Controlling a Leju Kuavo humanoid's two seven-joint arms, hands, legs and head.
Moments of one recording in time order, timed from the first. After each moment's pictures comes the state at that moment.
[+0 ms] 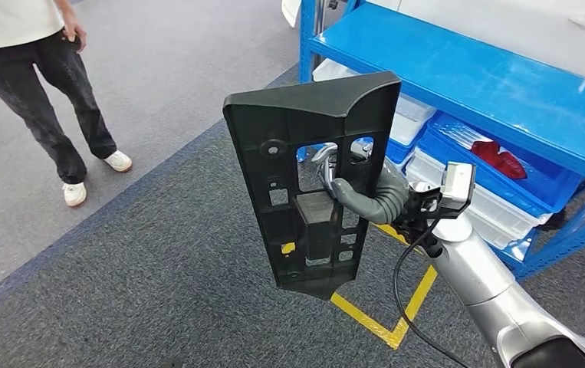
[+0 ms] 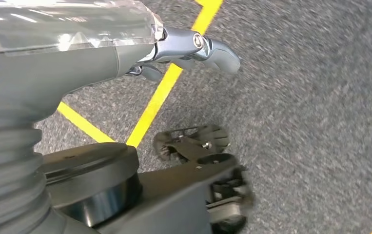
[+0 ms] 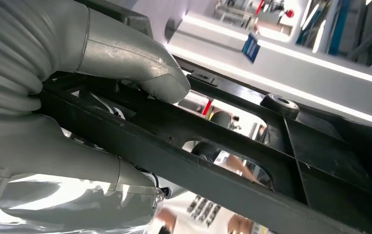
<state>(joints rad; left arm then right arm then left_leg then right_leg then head) -0.16 -0.22 1.07 -0.19 -1.20 0.10 -0.27 -0.62 -0.35 0.51 -1.54 -0.29 0.56 -0.49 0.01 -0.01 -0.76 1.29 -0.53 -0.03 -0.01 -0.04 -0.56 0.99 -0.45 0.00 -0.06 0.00</state>
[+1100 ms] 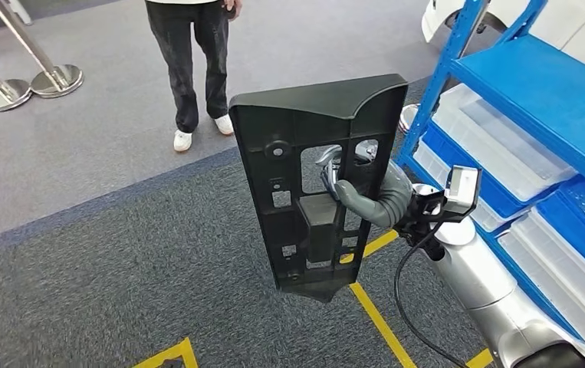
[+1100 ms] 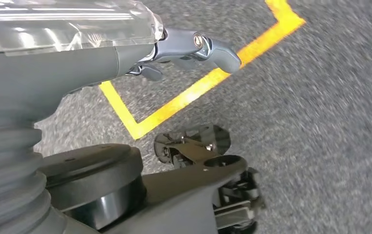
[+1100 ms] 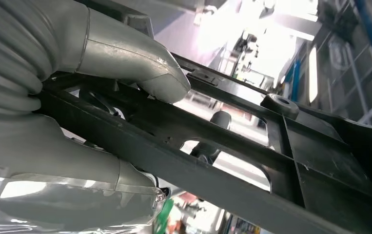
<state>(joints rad) -0.15 -0.22 1.07 -0.19 -1.20 0.11 -0.27 -0.60 -0.36 0.49 -1.56 -0.29 0.56 -0.49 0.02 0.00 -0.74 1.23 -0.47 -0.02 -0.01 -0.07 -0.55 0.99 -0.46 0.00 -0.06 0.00</state>
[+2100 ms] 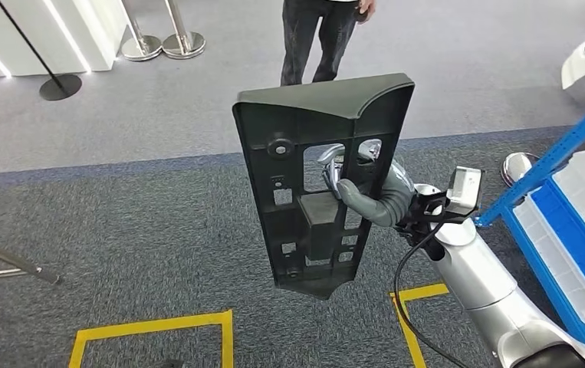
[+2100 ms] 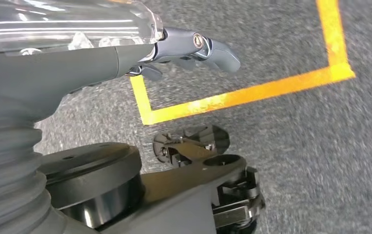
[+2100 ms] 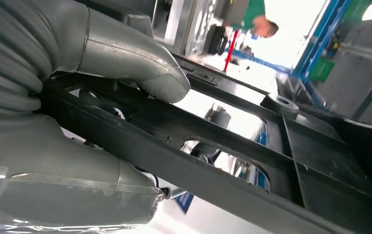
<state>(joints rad) -0.16 -0.22 1.06 -0.19 -1.20 0.11 -0.27 -0.60 -0.35 0.47 -1.56 -0.27 0.55 -0.50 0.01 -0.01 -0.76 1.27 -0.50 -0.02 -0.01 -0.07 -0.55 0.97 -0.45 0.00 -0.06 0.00</state>
